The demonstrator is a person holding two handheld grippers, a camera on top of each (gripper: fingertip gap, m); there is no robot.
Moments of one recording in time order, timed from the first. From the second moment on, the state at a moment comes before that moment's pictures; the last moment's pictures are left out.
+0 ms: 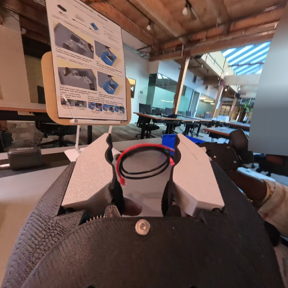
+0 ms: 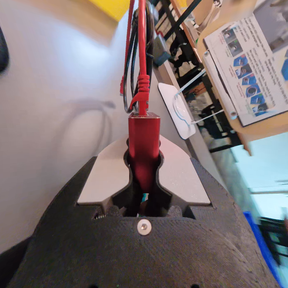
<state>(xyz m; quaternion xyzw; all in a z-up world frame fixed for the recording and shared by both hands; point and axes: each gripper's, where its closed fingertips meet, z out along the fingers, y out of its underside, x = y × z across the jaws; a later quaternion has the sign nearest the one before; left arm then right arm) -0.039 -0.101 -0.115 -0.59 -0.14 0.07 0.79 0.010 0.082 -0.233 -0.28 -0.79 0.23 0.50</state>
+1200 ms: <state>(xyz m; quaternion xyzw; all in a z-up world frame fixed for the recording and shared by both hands) -0.017 -0.088 -0.193 -0.63 -0.12 0.05 0.76 0.135 0.463 -0.094 -0.48 -0.76 -0.03 0.44</state>
